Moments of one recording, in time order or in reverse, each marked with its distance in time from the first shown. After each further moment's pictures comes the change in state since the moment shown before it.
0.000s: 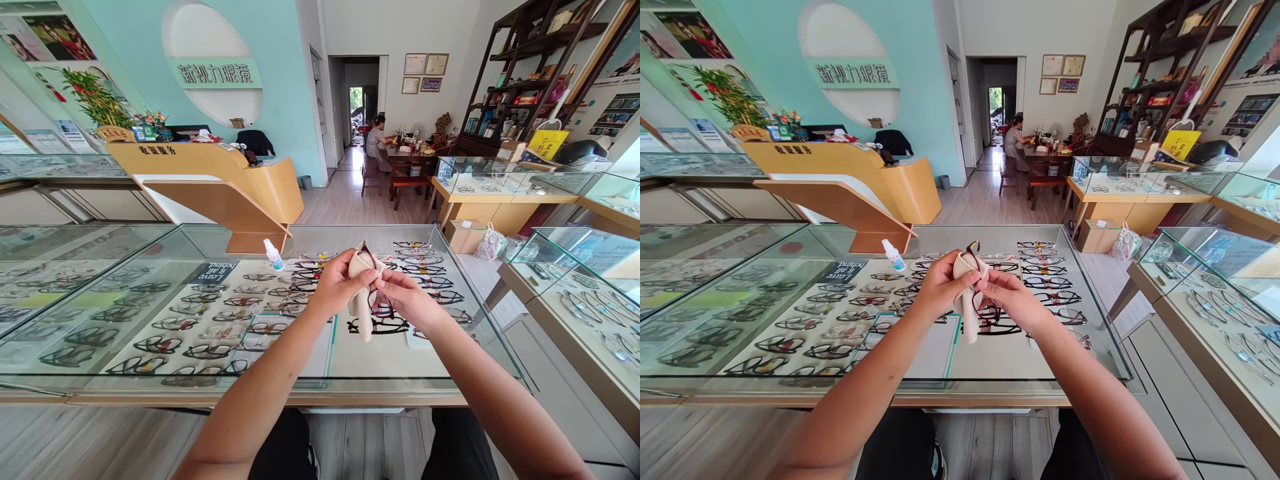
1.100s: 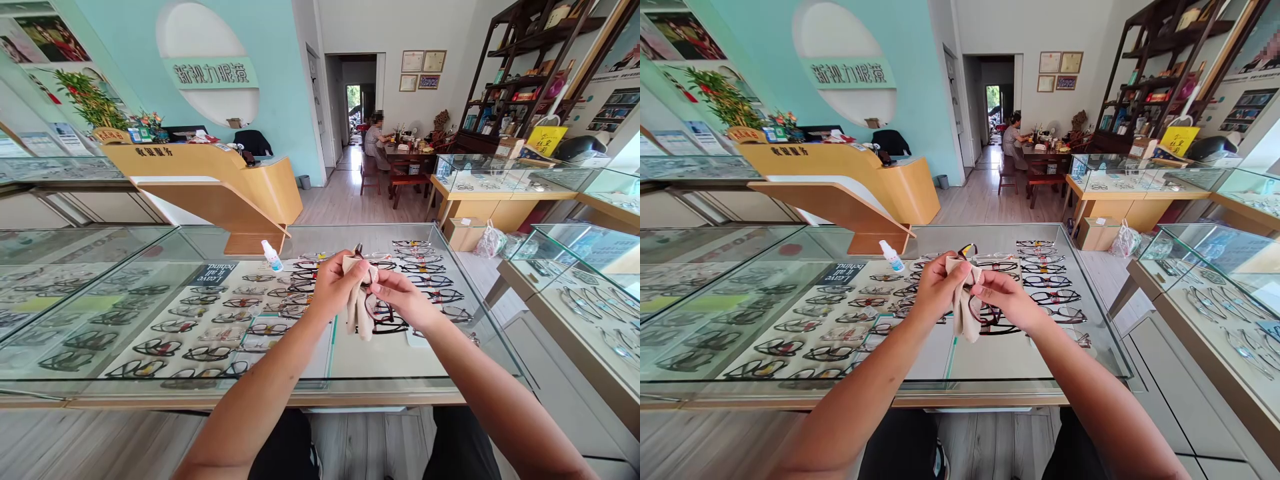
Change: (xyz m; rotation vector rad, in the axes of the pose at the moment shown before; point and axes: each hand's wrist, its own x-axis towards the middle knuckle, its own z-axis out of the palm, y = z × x) left_hand -0.001 -0.002 0.007 0.047 0.161 0.122; right_hand 0.000 0.008 -0.004 -0.160 -0.042 -0.064
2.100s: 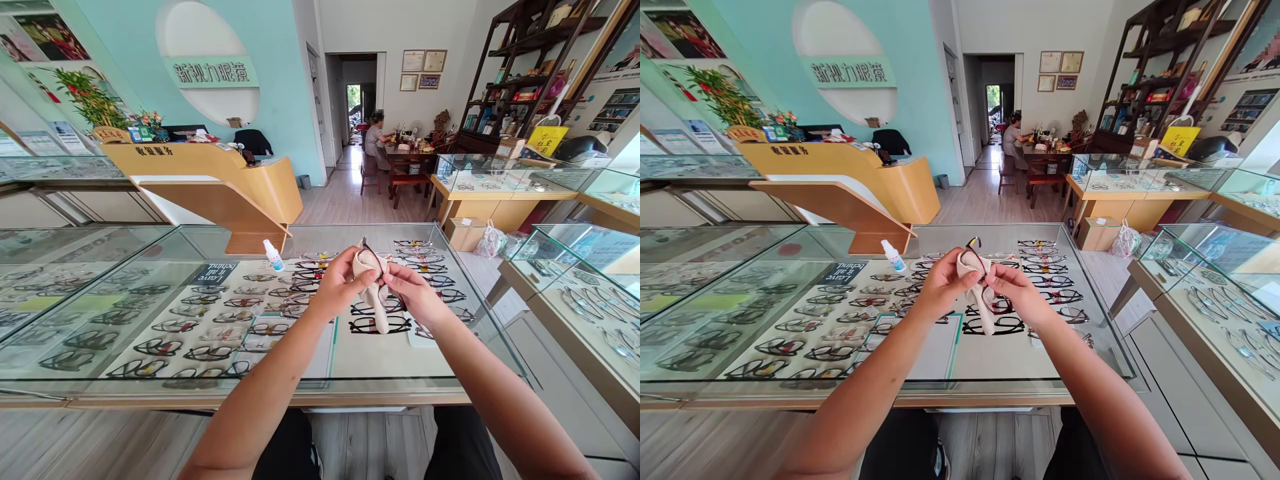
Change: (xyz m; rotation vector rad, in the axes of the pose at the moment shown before) left_hand 0.003 0.004 -0.007 -0.013 -0.179 -0.057; right_hand -0.002 -0.007 -0.010 -0.010 0.111 -0.015
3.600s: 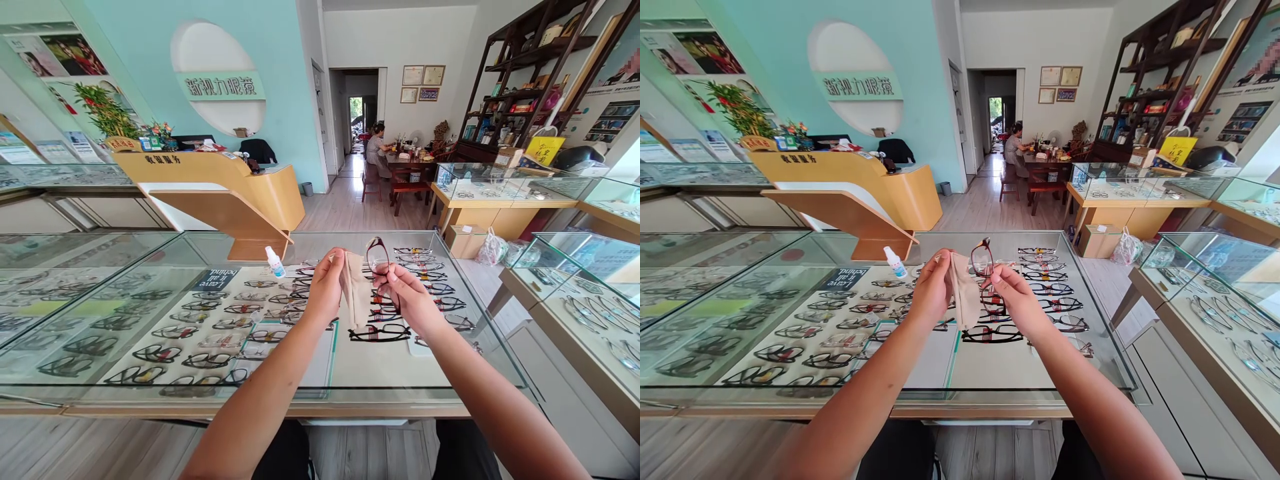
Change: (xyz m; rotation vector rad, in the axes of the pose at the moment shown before) left_hand 0.010 -0.016 -0.003 -0.214 0.382 -0.036; right_hand 0.001 0.003 0.013 0.050 0.149 -0.100
